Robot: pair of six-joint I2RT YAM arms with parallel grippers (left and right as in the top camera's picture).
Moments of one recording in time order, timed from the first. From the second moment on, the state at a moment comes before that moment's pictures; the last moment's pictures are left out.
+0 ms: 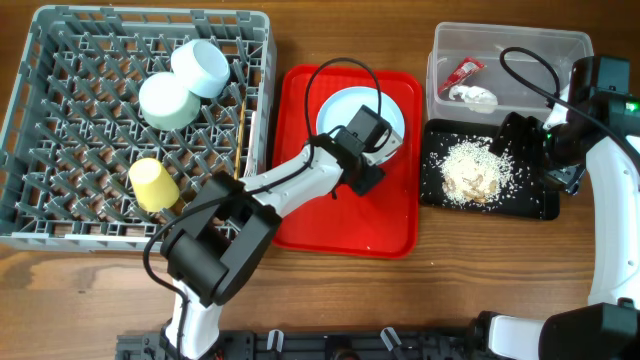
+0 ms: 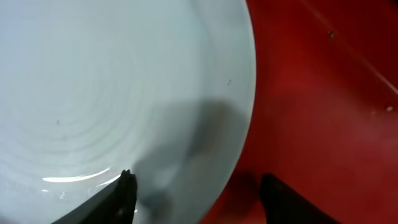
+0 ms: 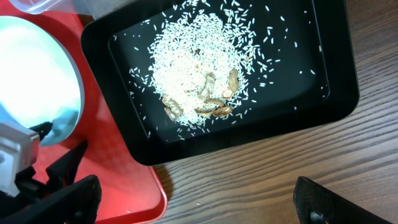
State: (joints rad) left arm -0.73 2.05 1.32 -0.40 0.03 0.18; right arm -0.22 1.49 1.41 -1.30 -0.10 0.28
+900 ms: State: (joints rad) left arm -0.74 1.90 1.34 -0.54 -0.16 0.19; right arm -0.22 1.49 1.41 -1.30 -0.10 0.28
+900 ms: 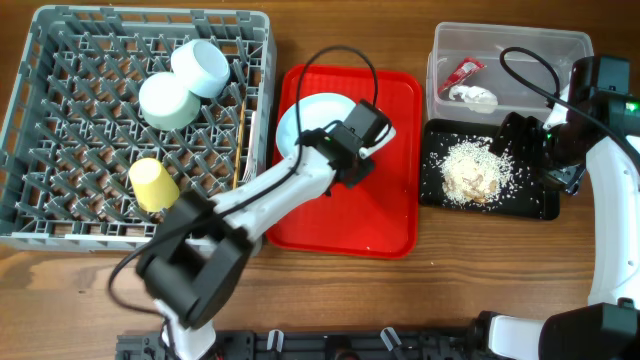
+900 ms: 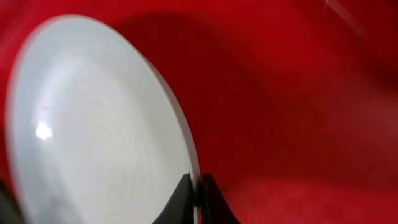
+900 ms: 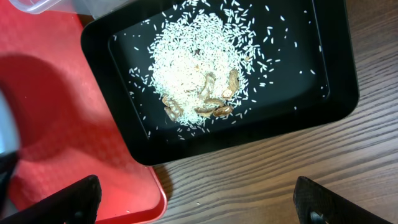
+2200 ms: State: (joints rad) left arm -0.09 1.61 1.34 -0.51 0.60 -0.33; right arm -0.22 1.49 1.41 -1.31 -0.10 0.28
